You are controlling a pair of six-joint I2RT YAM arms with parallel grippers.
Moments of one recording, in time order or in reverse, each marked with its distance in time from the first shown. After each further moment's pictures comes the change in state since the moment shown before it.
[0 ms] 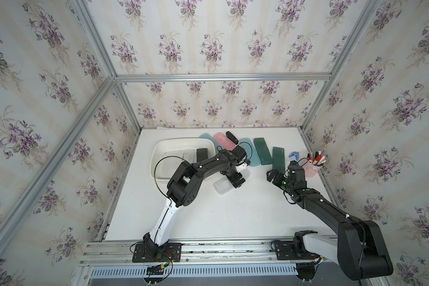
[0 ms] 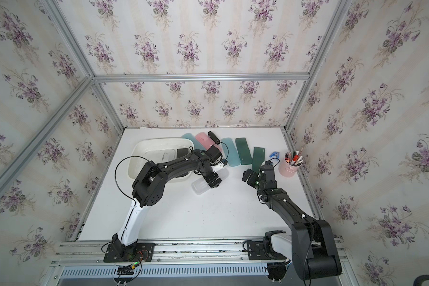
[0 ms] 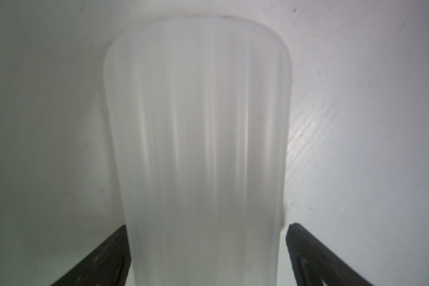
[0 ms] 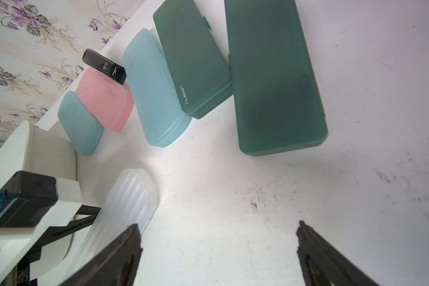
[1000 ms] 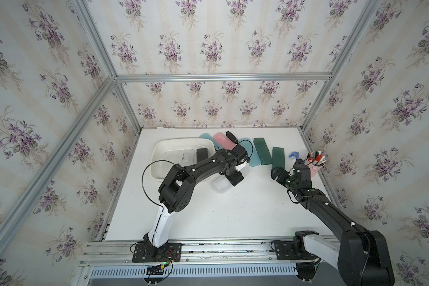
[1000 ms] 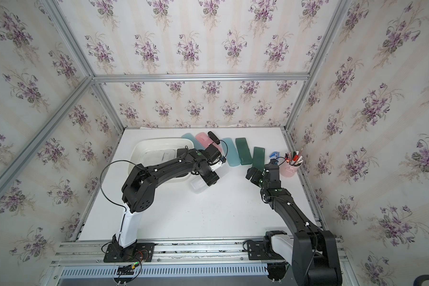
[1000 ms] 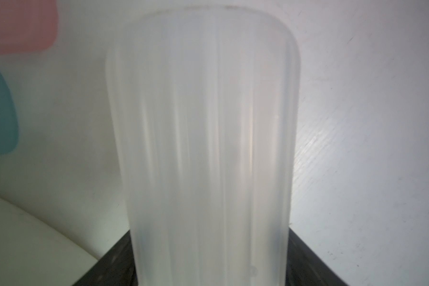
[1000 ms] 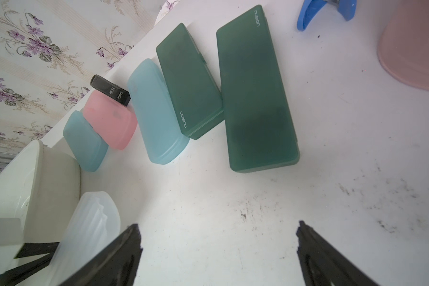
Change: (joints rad) left arm -0.033 -0.168 -0.061 -0.008 -0.065 -0.085; right arm -0.053 -0.079 0.024 -0.058 0.019 -0.027
